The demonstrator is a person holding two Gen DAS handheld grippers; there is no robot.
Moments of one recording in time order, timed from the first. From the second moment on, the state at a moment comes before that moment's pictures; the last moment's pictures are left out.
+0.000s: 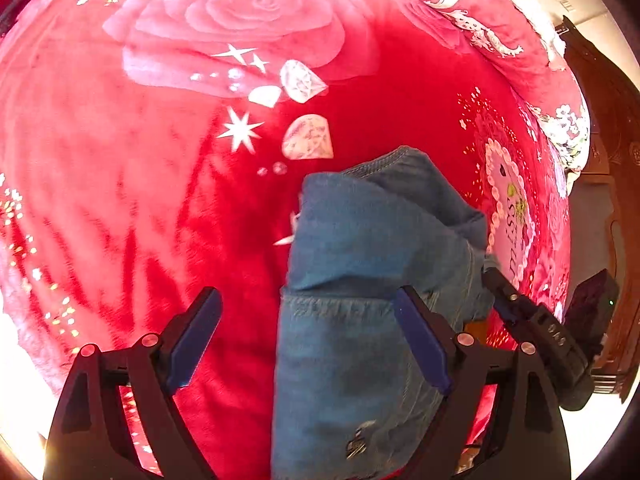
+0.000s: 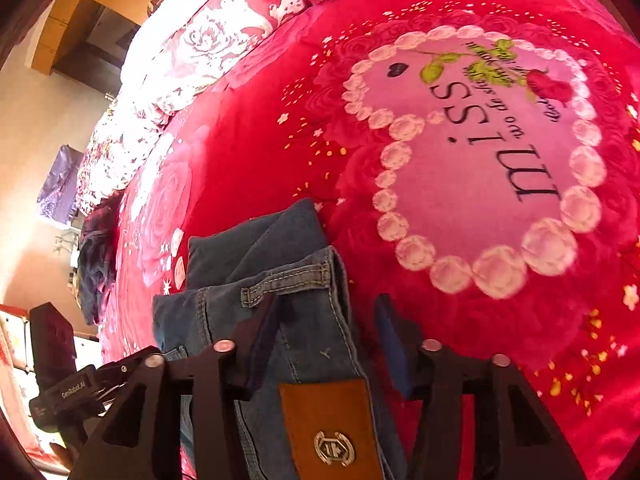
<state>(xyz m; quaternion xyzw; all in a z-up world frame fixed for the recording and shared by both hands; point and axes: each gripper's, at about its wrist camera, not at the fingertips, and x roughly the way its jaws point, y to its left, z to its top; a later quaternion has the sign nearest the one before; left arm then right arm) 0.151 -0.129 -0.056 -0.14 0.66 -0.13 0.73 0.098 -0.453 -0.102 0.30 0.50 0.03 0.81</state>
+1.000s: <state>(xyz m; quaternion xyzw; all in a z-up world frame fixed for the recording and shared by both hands) 0.022 -0.146 -0.068 -0.07 0.68 -0.20 0.70 -0.030 -0.407 -0.108 0.12 0.55 0.05 0.83</state>
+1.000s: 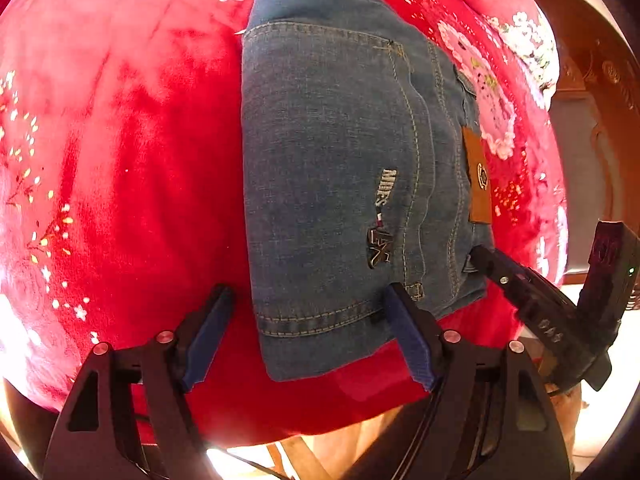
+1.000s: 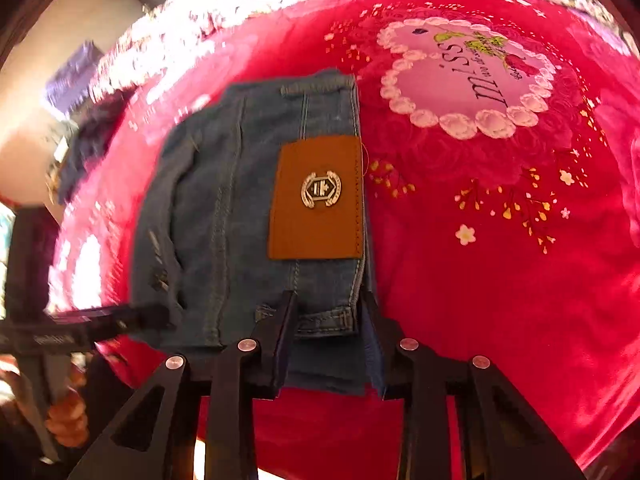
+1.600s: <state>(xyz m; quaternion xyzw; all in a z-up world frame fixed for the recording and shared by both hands) 0.011 -0.139 -0.025 -0.01 0.61 -0.16 0.77 -0.040 -0.453 -0.069 0.29 0.50 0.03 0.81</state>
